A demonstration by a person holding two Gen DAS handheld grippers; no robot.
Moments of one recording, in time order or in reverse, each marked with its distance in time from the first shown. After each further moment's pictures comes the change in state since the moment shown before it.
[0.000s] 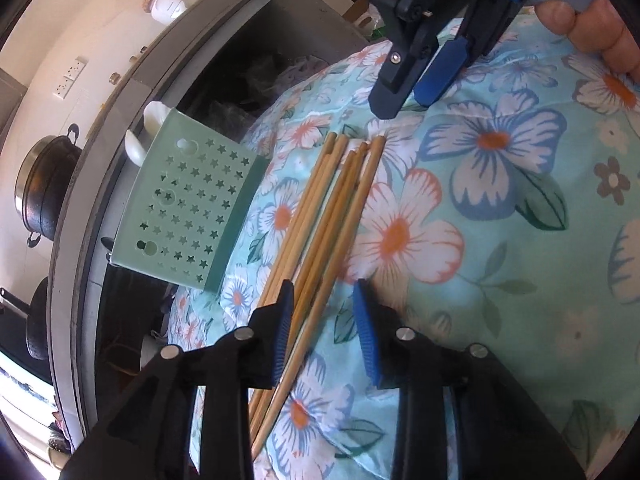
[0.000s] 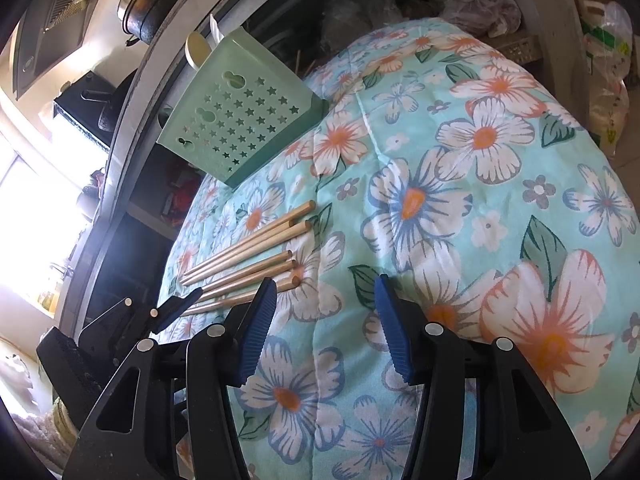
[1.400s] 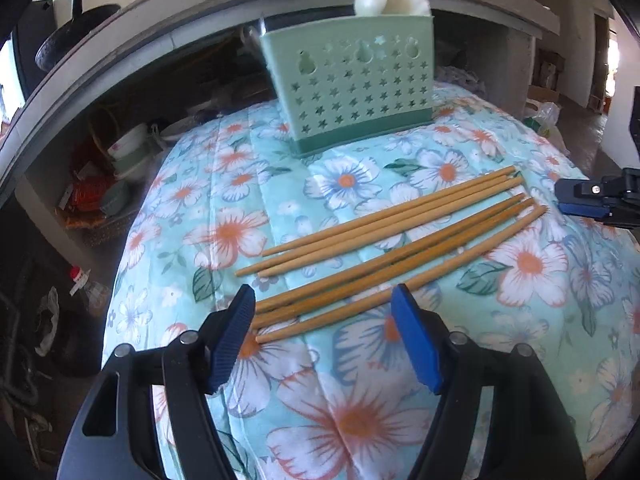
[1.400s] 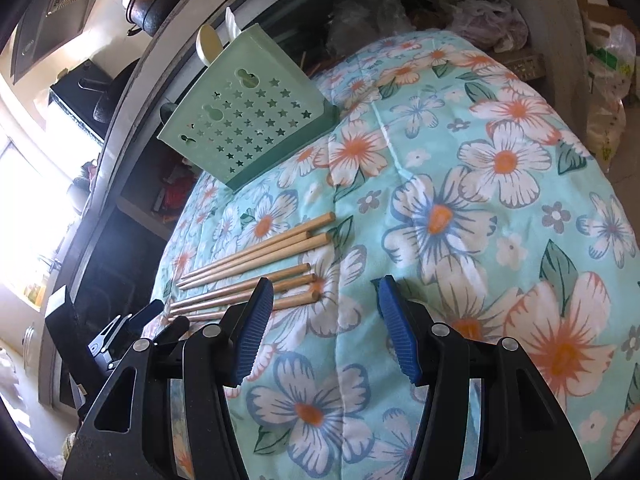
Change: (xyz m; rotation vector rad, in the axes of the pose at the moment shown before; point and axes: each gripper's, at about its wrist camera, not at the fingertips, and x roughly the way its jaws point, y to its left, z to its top) left arm -0.005 0.095 -0.075 -0.867 0.160 -0.103; right arm 0.004 0.017 0.006 -0.046 -0.008 -0.052
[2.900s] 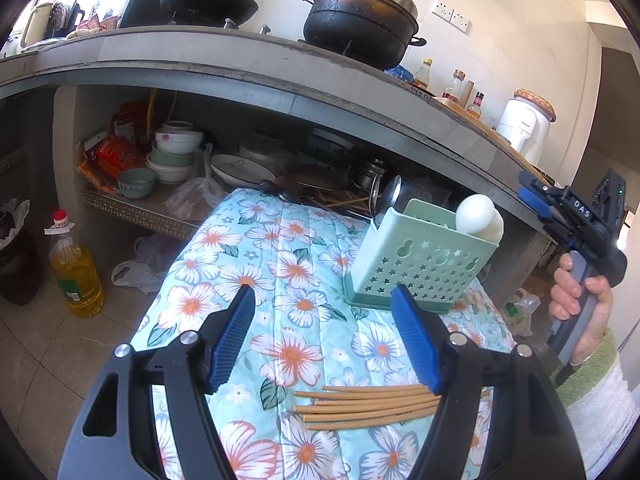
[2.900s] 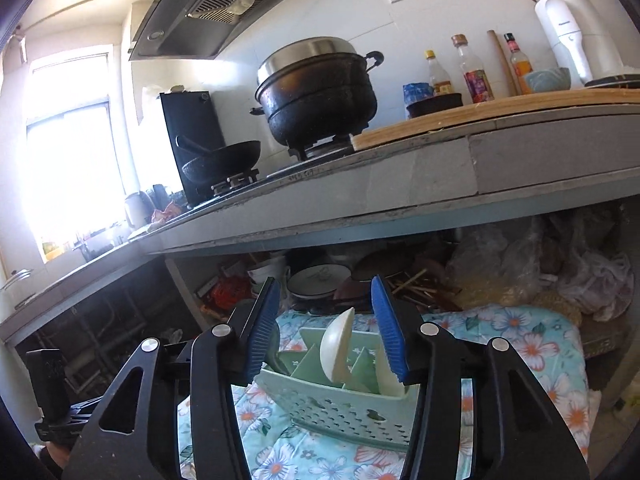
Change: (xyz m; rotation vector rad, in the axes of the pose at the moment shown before) left arm -0.046 0.122 0.035 -0.530 -0.305 -0.106; right arm -0.014 0.134 0.177 -0.448 -0.465 0.181
